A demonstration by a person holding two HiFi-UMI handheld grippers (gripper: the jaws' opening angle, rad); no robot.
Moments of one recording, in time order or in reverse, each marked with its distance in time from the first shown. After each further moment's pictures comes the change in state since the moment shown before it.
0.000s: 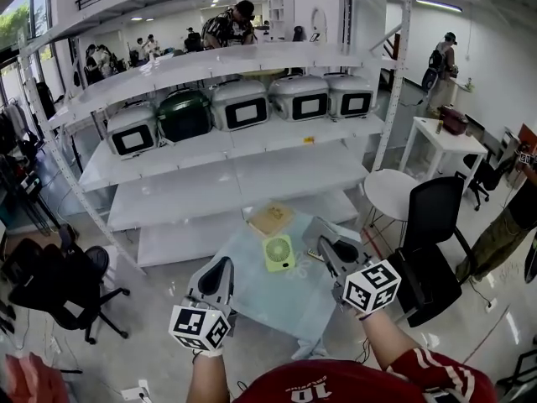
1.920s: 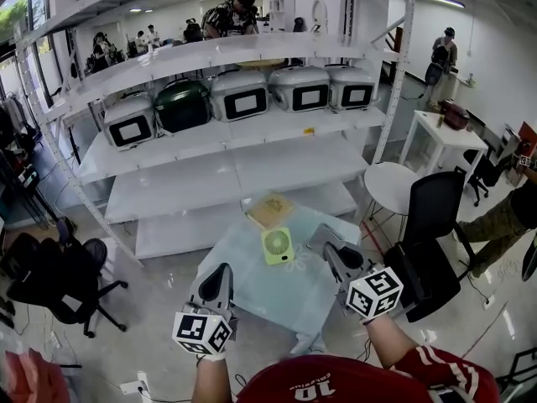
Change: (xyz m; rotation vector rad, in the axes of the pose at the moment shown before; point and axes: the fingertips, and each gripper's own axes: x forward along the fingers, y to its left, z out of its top) left arm -0.016 0.003 -0.035 -0.047 0.024 0.047; right arm -0.019 -0.009 -0.035 0.005 0.054 -0.045
